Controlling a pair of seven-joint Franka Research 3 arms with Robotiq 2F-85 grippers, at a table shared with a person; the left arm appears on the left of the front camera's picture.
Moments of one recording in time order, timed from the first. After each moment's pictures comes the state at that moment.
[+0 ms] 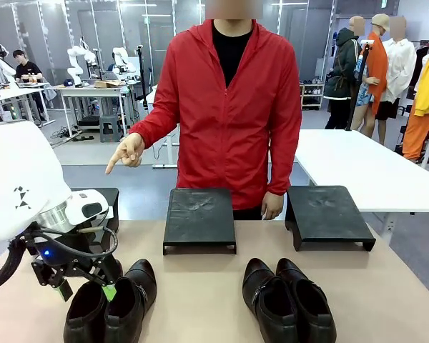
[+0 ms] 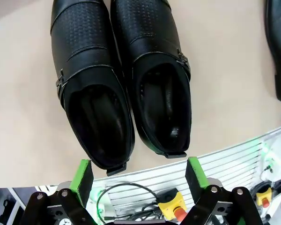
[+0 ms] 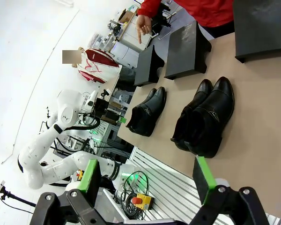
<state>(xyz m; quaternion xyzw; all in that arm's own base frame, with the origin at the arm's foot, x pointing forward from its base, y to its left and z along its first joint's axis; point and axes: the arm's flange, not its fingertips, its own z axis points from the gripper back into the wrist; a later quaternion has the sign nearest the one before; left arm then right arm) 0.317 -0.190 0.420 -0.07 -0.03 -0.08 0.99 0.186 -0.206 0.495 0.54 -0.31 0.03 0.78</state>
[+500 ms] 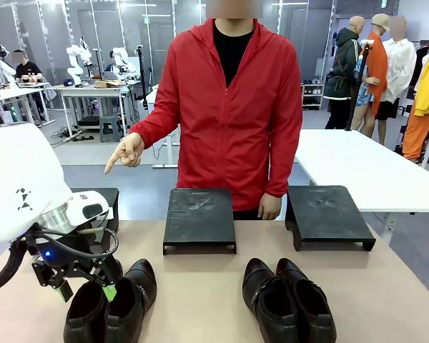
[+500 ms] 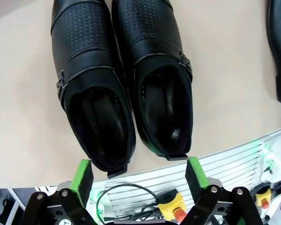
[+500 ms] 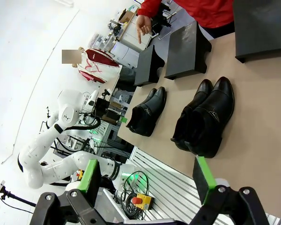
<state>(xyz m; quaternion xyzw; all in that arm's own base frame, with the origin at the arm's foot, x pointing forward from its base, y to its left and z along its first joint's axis) 0.319 -0.189 0.418 -0.07 -0.03 -0.07 0.99 0.186 -0.205 0.495 0.54 -0.31 0.03 0.78</state>
